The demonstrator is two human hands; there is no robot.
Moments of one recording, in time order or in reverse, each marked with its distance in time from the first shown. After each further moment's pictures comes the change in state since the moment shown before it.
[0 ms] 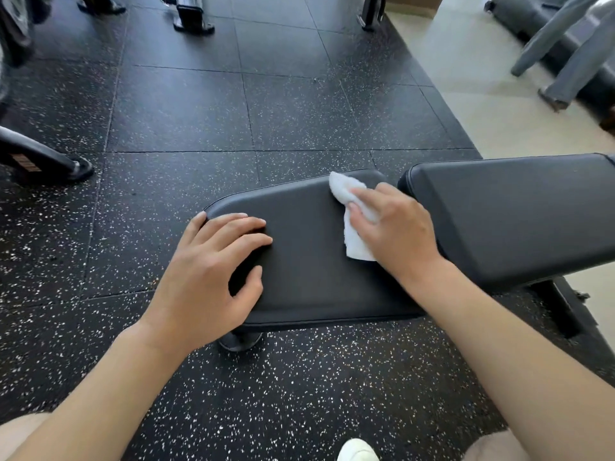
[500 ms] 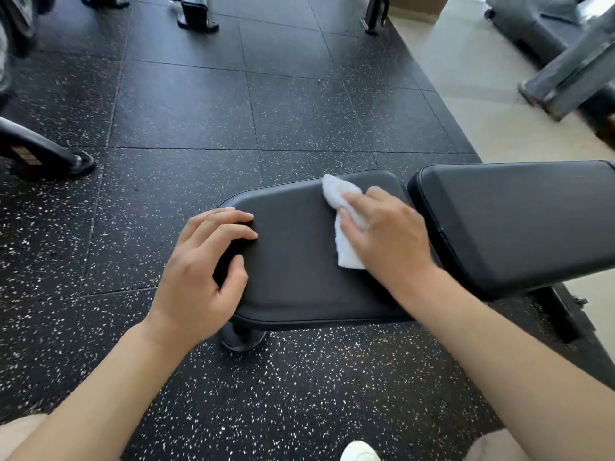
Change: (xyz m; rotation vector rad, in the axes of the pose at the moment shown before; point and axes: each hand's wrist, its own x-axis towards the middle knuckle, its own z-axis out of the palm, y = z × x) left_hand -0.014 -0.025 0.005 -0.226 0.207 -0.056; right_hand -0.007 -0.037 0.005 -0.045 0.009 -0.057
